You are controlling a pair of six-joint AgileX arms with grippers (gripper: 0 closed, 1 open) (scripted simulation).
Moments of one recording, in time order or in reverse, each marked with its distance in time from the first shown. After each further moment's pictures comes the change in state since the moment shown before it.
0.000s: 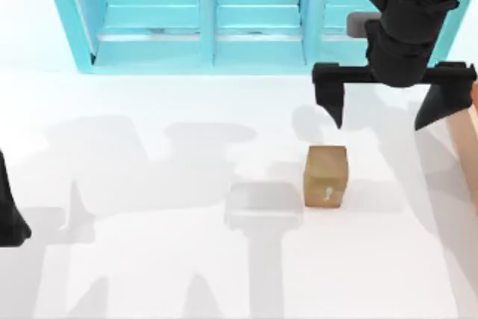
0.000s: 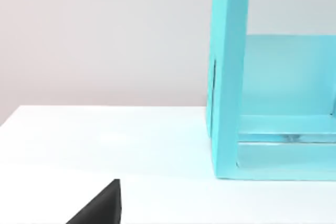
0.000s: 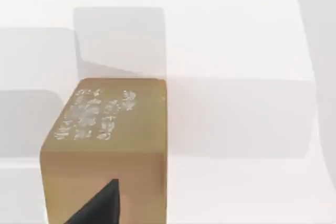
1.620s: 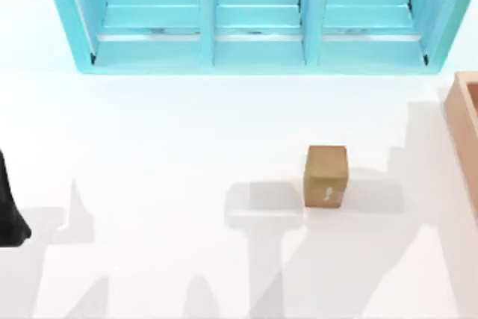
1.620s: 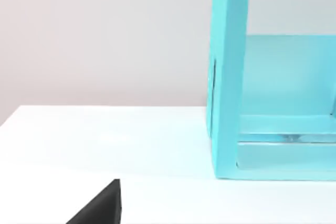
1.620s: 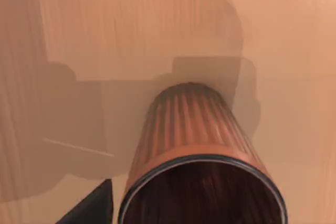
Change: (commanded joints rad) left arm 0.000 0.000 0.000 0.000 0.000 0.000; right arm -0.744 -0.082 -0.296 0.222 -0.009 -0.739
